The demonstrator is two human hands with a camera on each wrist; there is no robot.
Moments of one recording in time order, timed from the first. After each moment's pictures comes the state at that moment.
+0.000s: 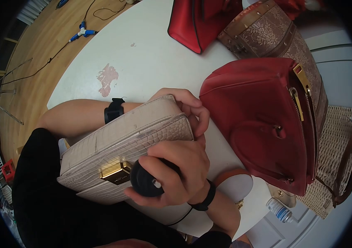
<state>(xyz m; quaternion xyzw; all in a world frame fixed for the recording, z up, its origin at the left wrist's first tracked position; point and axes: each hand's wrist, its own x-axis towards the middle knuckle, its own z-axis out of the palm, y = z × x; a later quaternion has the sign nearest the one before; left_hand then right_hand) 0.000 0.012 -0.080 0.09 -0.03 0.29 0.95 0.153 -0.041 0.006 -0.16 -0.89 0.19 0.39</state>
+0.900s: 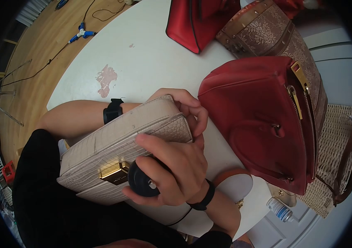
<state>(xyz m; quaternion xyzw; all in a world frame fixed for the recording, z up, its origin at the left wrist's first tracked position) -0.001 0.009 -0.087 0.11 -0.01 0.30 0.95 0.152 -0.046 0.006 -0.16 -0.87 0.21 0.42</state>
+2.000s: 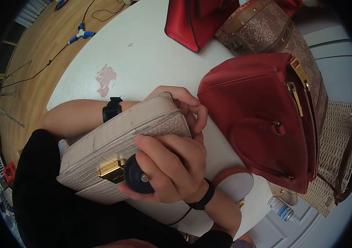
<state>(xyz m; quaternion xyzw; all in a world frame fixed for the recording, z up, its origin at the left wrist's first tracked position) -0.005 0.012 -0.071 0.11 0.01 0.29 0.95 0.150 -0.049 0.007 -0.19 -0.90 0.10 0.38</state>
